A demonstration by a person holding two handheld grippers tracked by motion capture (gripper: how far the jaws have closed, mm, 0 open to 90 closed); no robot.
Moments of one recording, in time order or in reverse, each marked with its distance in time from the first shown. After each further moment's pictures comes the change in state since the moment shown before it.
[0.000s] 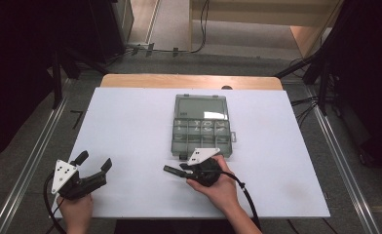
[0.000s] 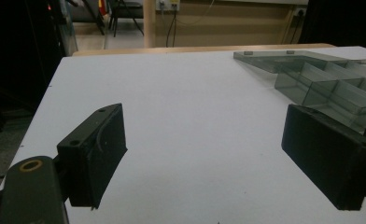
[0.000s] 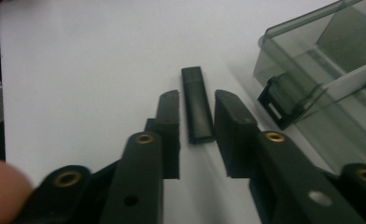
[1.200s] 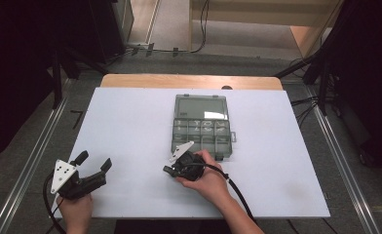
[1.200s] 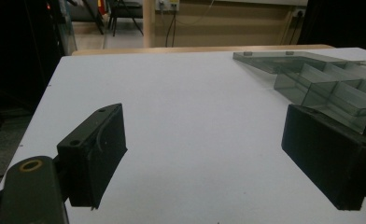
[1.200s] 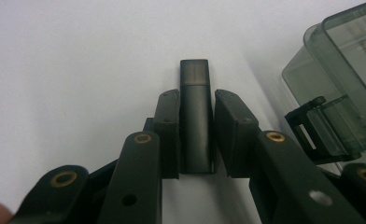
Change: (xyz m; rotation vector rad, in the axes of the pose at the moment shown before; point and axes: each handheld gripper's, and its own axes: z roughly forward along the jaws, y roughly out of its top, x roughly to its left) left arm 0.001 0.000 0.000 -0.001 -0.003 -0.005; right arm 0.000 0.025 0.042 0.234 0.009 -0.049
